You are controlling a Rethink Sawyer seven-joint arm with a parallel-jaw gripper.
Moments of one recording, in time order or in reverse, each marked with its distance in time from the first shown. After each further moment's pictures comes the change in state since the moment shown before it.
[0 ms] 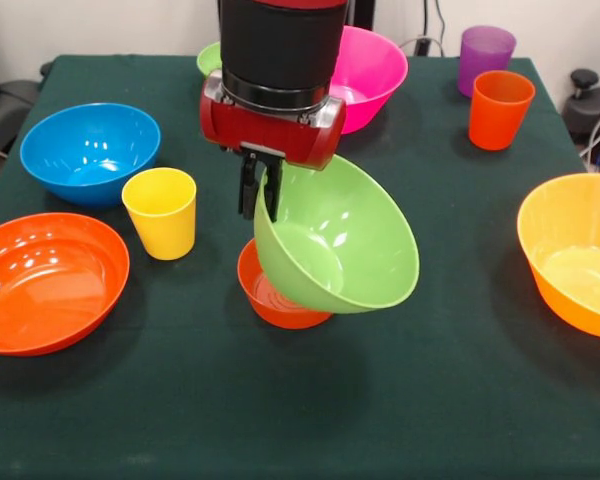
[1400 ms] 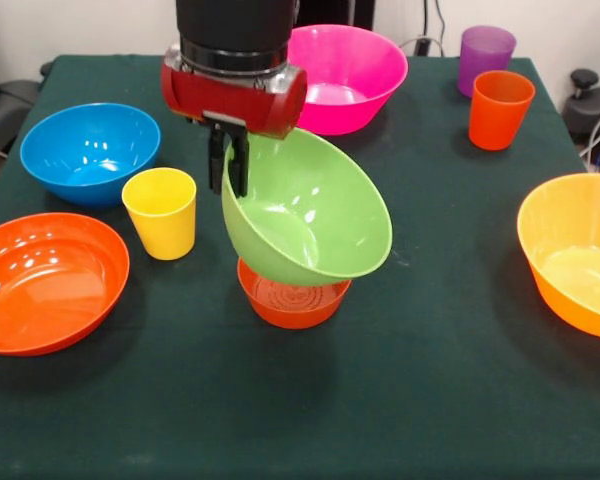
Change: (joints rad) arm -0.083 -0.089 0.040 0.136 0.017 -0.081 0.000
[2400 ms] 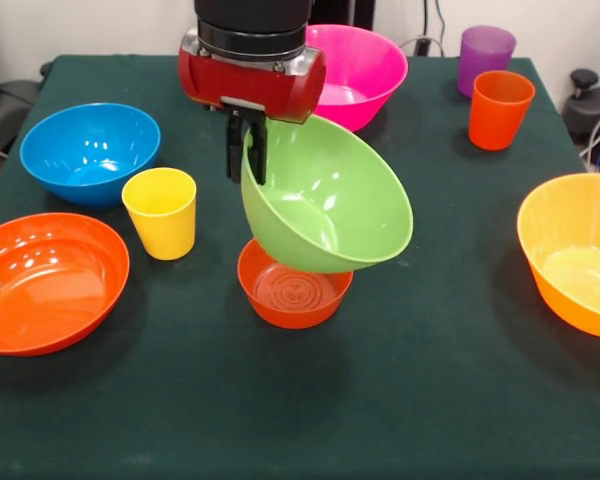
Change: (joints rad) arm 0.000 -0.024 0.019 0.041 0.007 -0.002 0.000
